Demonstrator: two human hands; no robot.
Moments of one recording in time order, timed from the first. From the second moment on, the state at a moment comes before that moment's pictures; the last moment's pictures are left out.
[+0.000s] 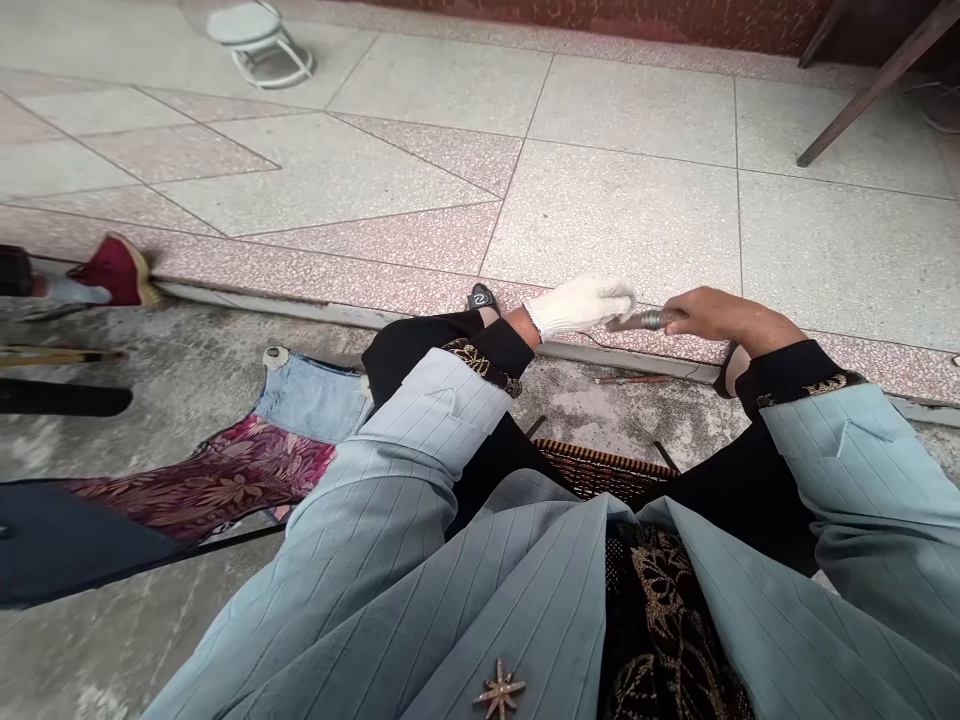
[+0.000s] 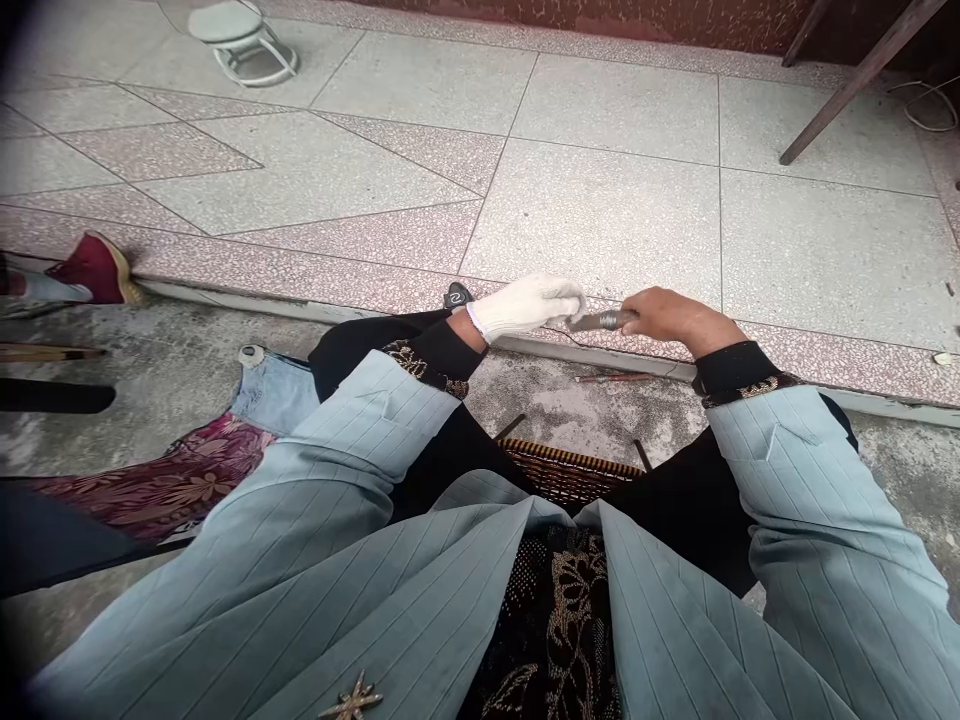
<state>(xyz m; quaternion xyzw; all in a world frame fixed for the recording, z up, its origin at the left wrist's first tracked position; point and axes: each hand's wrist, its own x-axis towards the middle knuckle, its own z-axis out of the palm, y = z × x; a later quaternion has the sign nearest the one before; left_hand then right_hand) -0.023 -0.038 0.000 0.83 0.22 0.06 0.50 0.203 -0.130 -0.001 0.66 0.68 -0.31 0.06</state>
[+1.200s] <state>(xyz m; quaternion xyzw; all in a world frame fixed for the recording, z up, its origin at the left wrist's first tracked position) -0.021 -0.037 -0.011 0.80 0.24 0.08 0.54 0.201 -0.142 0.026 0.46 0.68 -0.57 -0.04</state>
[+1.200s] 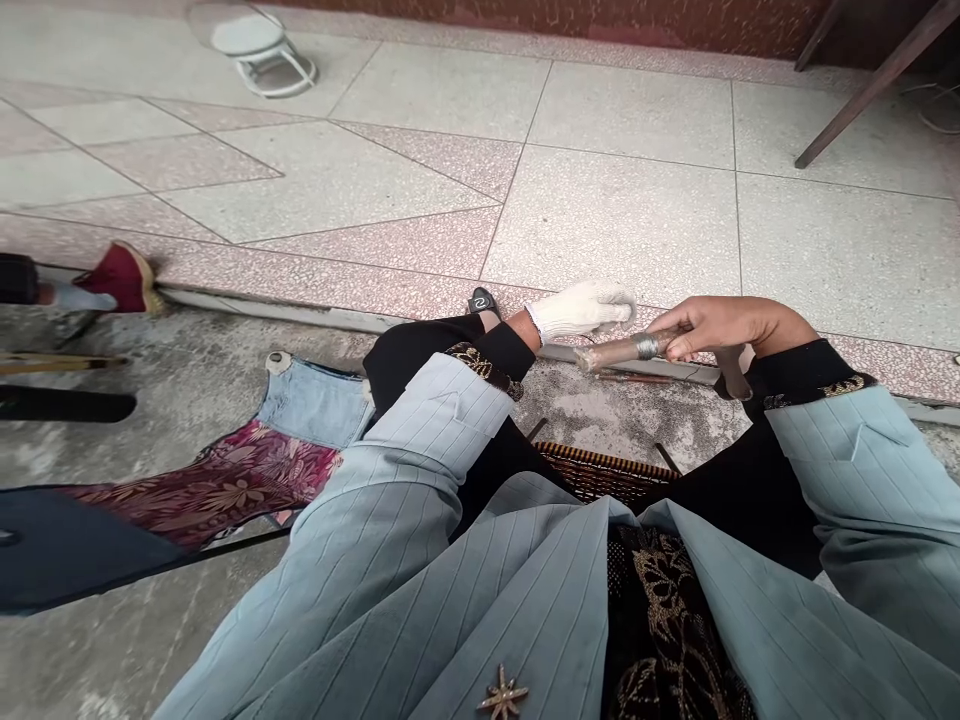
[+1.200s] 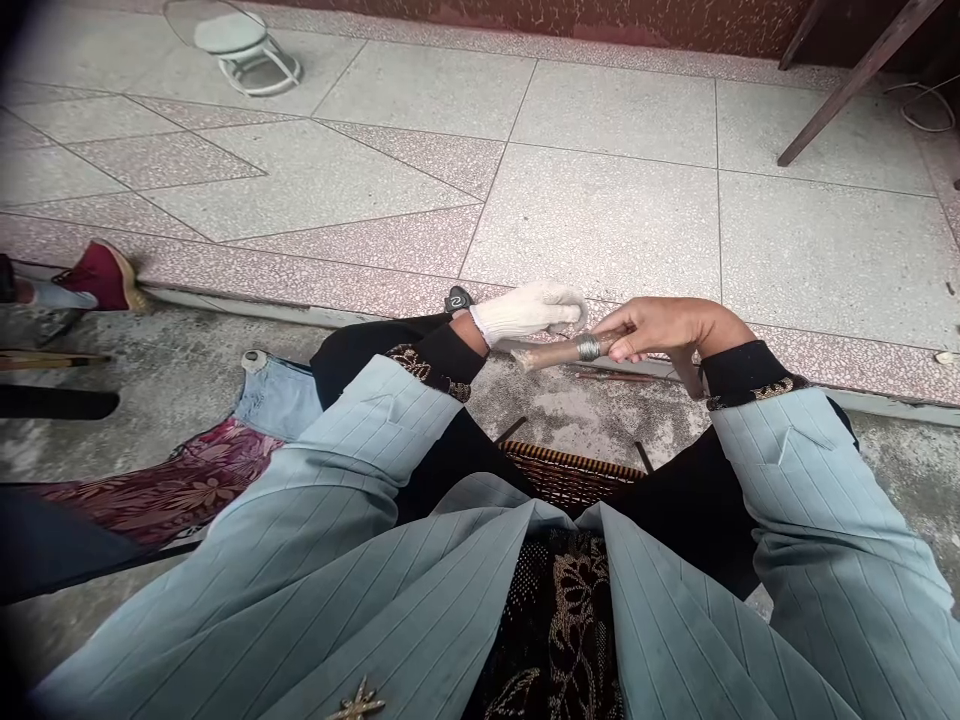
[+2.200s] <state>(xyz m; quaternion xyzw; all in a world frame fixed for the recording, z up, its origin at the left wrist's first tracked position) -0.022 -0.032 -0.003 0.89 0.24 0.07 0.39 0.199 -0.137 0.013 0.48 0.70 -0.52 0.03</state>
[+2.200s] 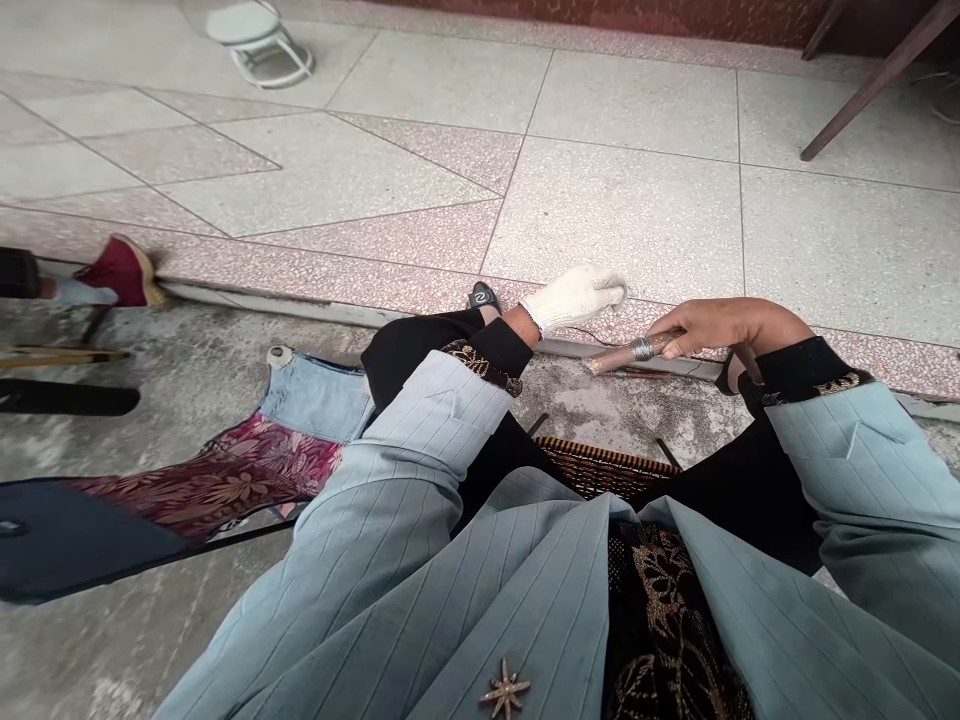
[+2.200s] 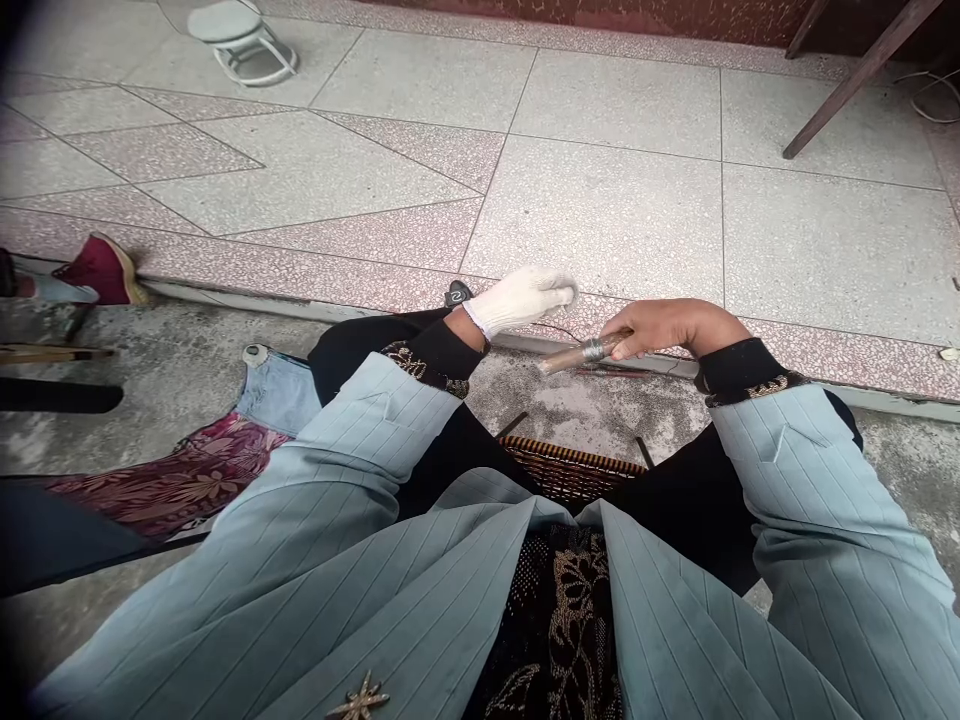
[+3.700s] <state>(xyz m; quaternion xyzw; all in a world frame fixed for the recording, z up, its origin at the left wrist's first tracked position) -0.011 -0.064 -0.032 0.64 0.22 0.19 0.72 0.212 -0.139 0.043 0.64 0.48 -0.45 -0.40</state>
